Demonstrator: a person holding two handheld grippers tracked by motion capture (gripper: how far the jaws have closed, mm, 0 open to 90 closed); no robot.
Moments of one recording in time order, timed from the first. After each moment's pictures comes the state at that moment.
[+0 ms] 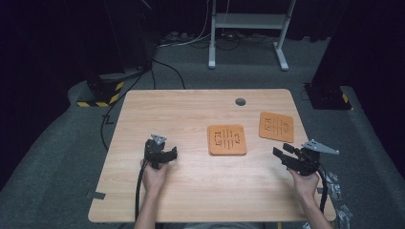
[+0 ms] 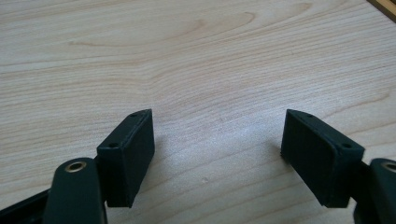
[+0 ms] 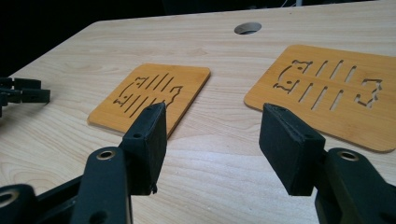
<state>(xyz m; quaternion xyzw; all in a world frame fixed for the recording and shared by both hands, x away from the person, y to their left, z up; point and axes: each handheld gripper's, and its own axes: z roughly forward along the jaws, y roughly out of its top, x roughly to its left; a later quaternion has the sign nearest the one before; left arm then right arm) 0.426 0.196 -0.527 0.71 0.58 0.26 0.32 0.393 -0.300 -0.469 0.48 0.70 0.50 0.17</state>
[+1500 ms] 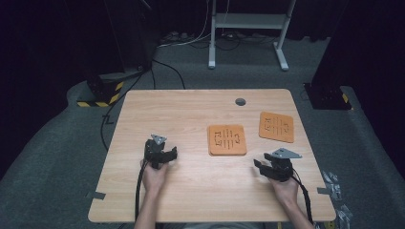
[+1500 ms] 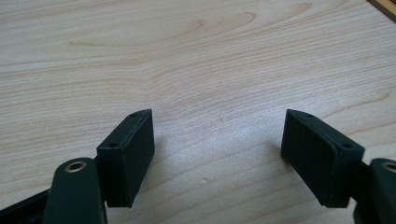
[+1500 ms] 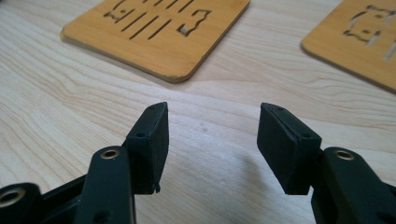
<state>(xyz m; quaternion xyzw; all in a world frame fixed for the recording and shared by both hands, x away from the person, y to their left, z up) 0.426 0.196 -0.527 0.71 0.58 0.26 0.32 0.395 -0.238 -0.517 0.44 0.79 0.39 0.19</state>
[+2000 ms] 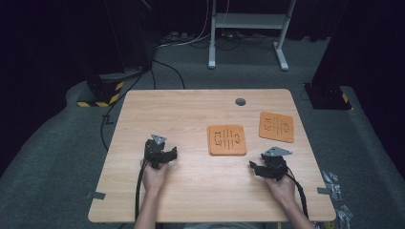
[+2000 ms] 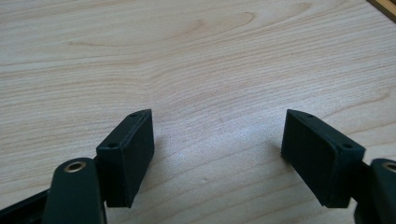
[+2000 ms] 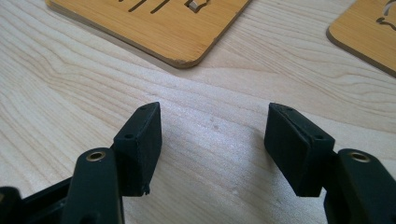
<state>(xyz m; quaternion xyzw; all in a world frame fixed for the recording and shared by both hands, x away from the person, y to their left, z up) 0.426 0.196 -0.527 0.71 0.58 0.26 0.32 0.404 -0.225 -0.522 0.42 0.81 0.35 0.19</state>
